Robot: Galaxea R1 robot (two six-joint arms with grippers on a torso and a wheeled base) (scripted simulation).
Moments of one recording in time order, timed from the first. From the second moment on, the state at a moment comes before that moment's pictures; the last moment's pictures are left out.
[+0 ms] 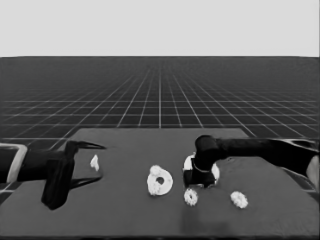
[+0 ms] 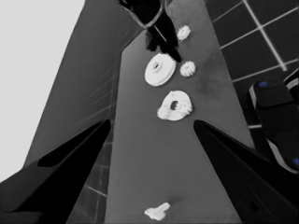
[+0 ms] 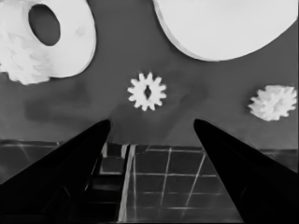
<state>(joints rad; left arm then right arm) -0.34 1.76 -0.42 0.31 0.68 0.35 -0.03 2.55 -0.99 -0.24 -1.58 1.50</state>
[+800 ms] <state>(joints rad) -0.34 1.75 -0.42 0.31 0.68 0.35 -0.26 2.61 -1.19 -0.45 -1.51 1.44</state>
